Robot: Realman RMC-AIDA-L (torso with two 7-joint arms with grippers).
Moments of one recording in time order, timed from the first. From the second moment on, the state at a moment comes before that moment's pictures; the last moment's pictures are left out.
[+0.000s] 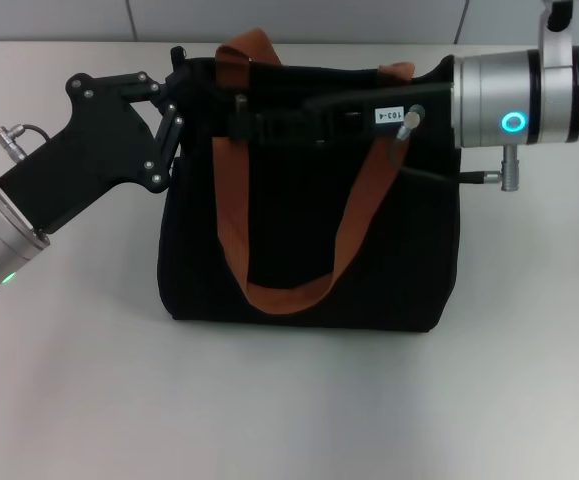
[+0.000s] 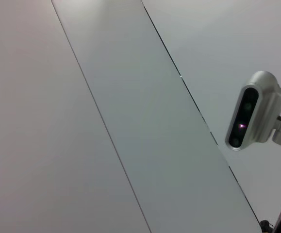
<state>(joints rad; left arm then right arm) -0.50 -2.08 0.58 0.21 1.49 1.67 -0.24 0.82 2.08 -1.16 -0.60 -1.63 -1.35 1.95</state>
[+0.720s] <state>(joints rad) -0.50 -2.08 0.58 0.21 1.49 1.68 -0.23 0.76 2.09 -1.19 -0.74 -1.70 -1.32 2.02</state>
